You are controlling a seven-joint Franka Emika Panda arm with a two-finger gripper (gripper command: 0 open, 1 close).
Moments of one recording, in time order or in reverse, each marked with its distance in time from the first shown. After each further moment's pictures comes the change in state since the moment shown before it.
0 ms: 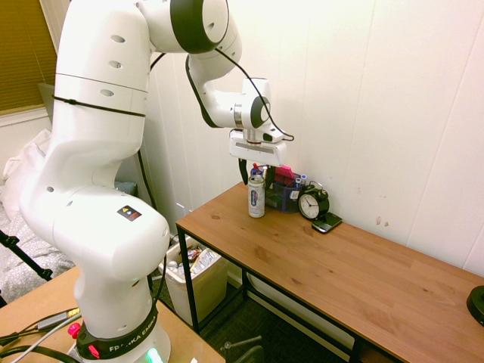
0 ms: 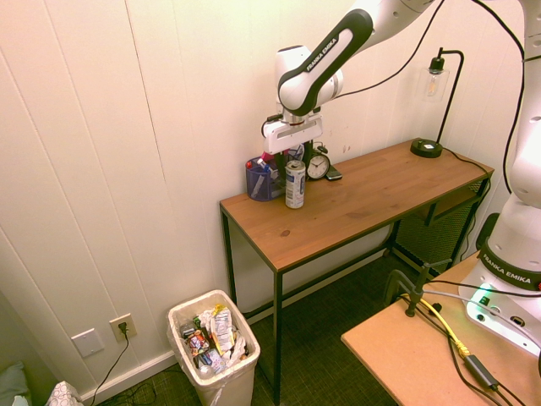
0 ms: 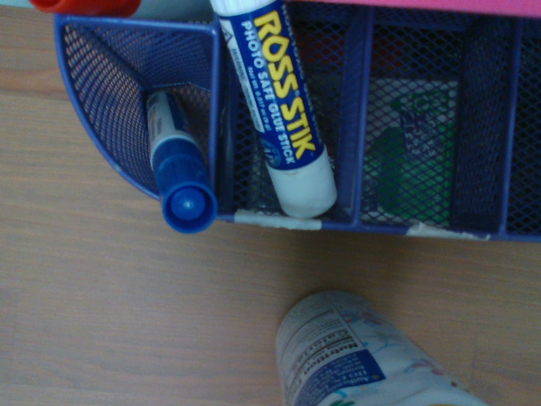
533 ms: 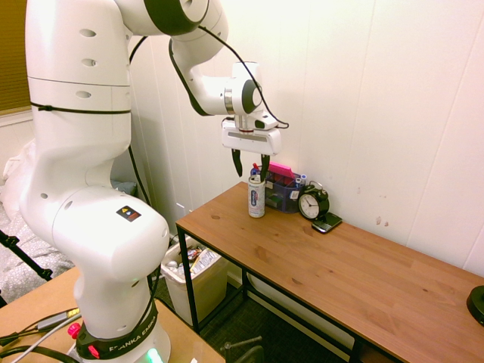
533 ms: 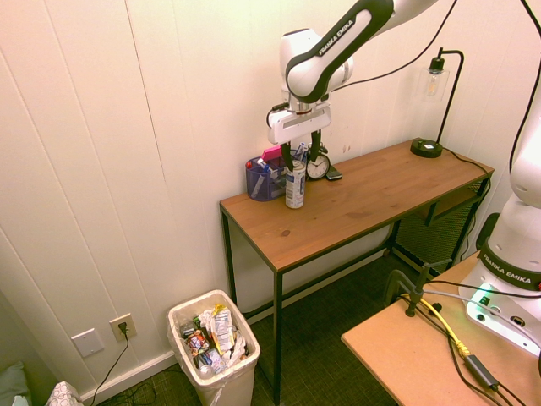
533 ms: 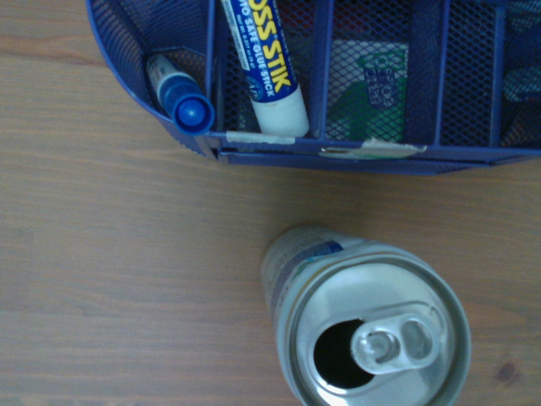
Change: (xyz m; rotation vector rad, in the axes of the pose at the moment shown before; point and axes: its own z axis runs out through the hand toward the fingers) arm -0.021 0.021 -0.031 -0.022 0.012 0.024
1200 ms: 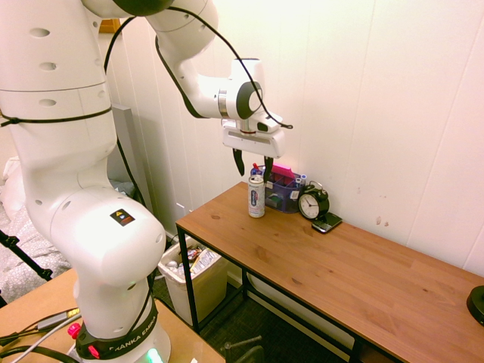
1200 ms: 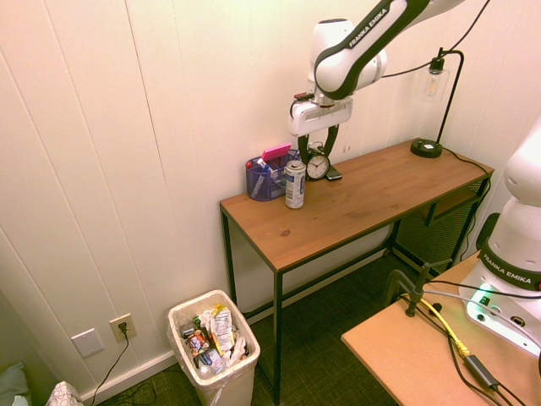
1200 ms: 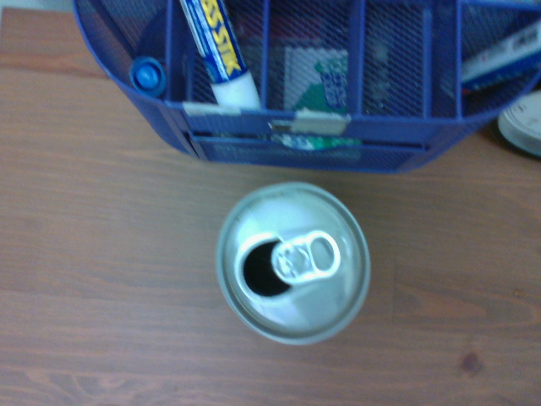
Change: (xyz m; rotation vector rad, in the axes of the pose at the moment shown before) arm -0.009 0.037 -0.036 0.112 0.047 -0.026
